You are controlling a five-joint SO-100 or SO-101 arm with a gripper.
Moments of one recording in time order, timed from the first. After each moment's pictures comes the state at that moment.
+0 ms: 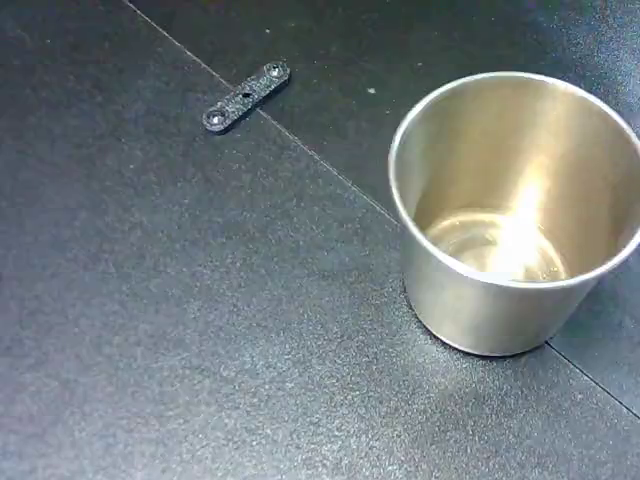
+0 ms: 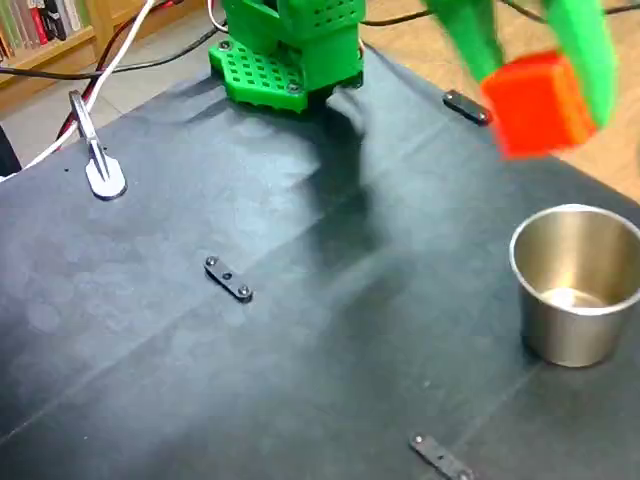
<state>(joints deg) 12.0 94.0 58.8 78.4 -27.4</state>
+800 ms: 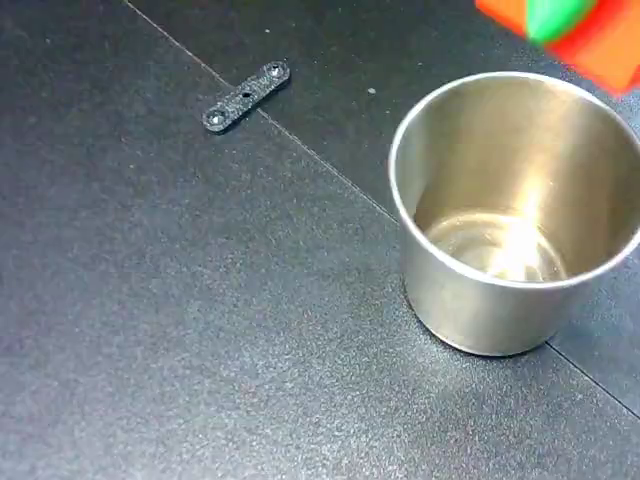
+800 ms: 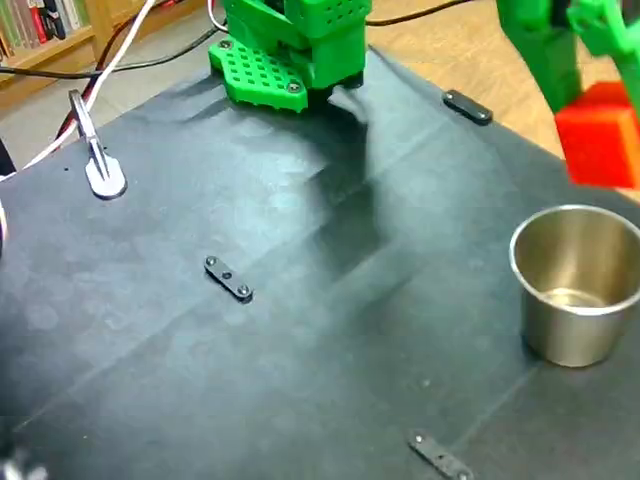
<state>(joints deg) 6.4 84.0 59.4 78.0 -10.5</state>
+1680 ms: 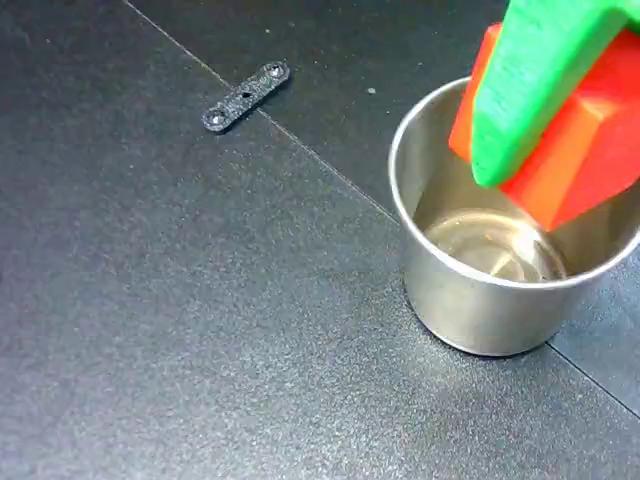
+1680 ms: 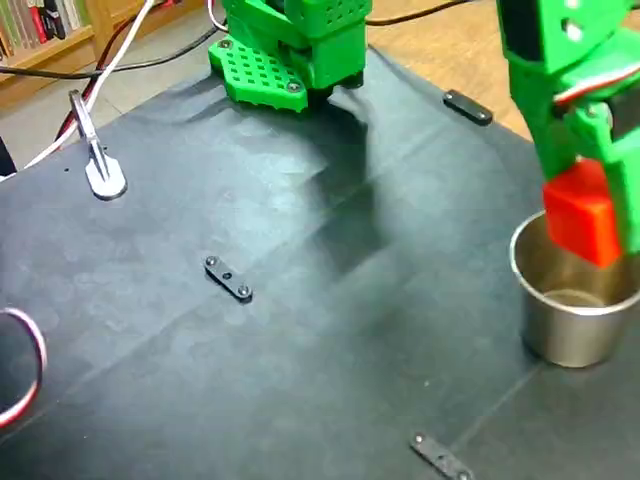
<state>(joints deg) 6.5 72.8 59.4 78.2 -1.5</state>
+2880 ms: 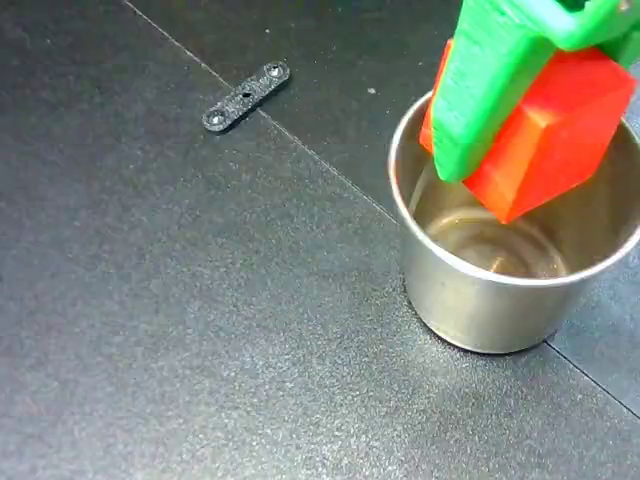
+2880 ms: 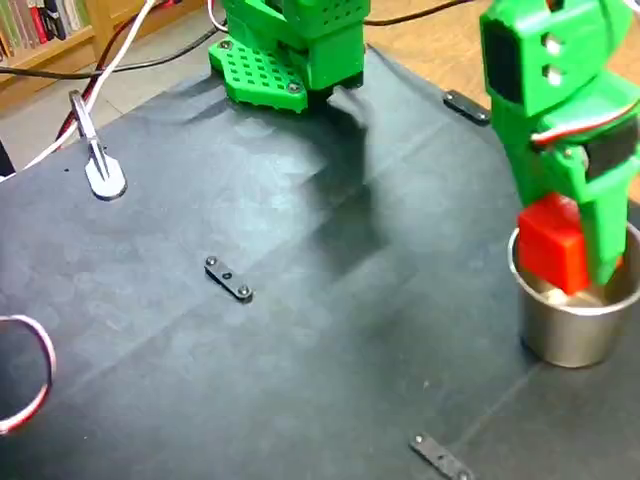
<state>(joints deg) 9.0 69.8 59.4 78.2 -2.1</state>
